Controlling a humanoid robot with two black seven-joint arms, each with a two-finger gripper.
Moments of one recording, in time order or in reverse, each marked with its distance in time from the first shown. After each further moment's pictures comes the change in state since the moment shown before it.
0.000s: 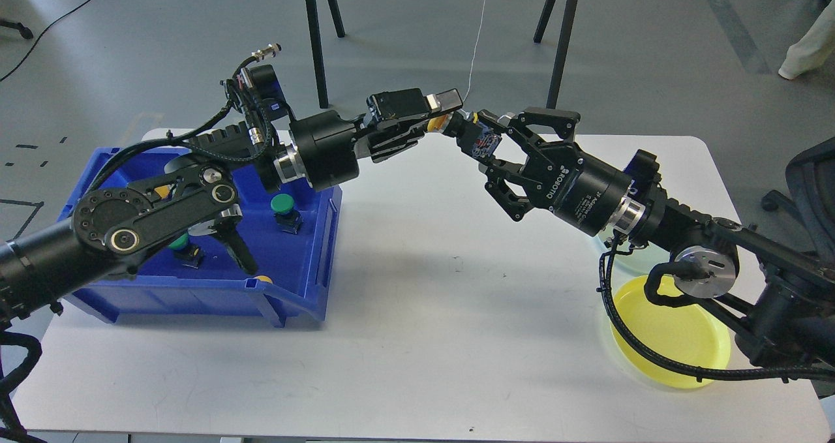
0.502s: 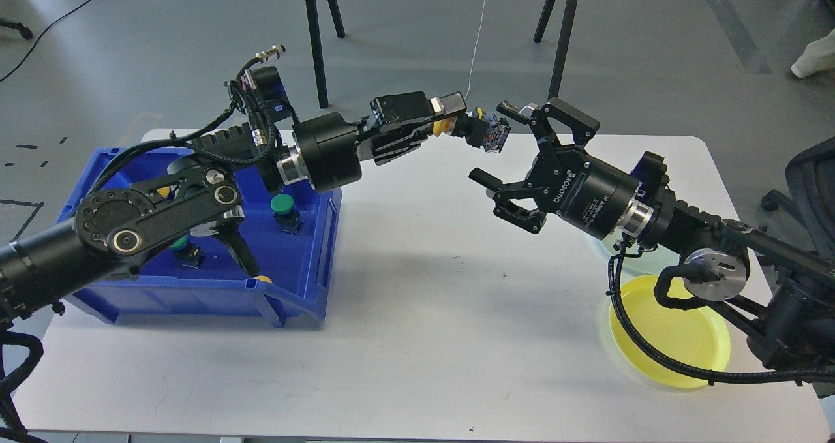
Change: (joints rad) left arm -0.002 -0.002 0.006 -0.002 0.002 0.000 0.000; right arm -0.001 -0.042 -0.018 0.022 0.002 0.000 -0.004
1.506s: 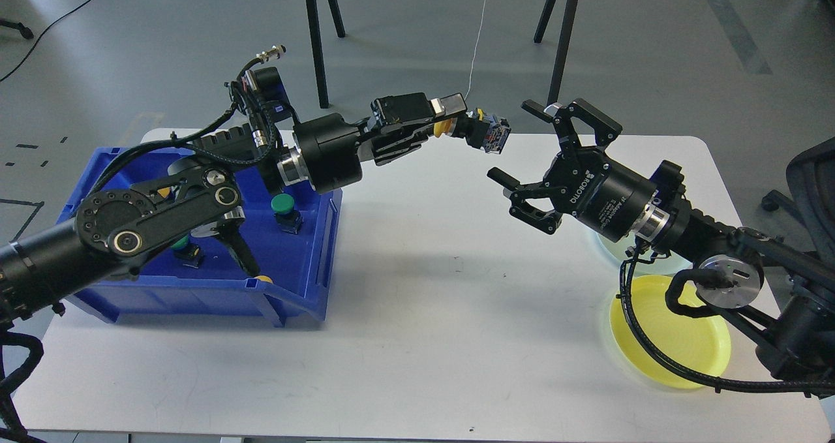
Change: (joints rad) left arm 0.001 0.000 0.001 -0.002 0.006 0.004 0.000; right arm -0.070 -0.009 0.074 -0.003 0.029 0.000 -0.016
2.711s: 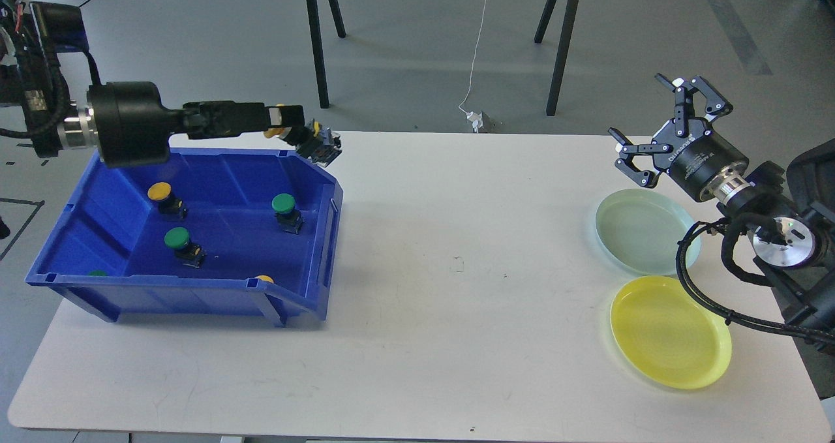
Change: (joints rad) left arm -0.130 0.472 0.005 -0.249 0.058 -0.192 0.000; right arm -0.003 -0.027 0.180 -0.341 0.043 -0.027 -0.122
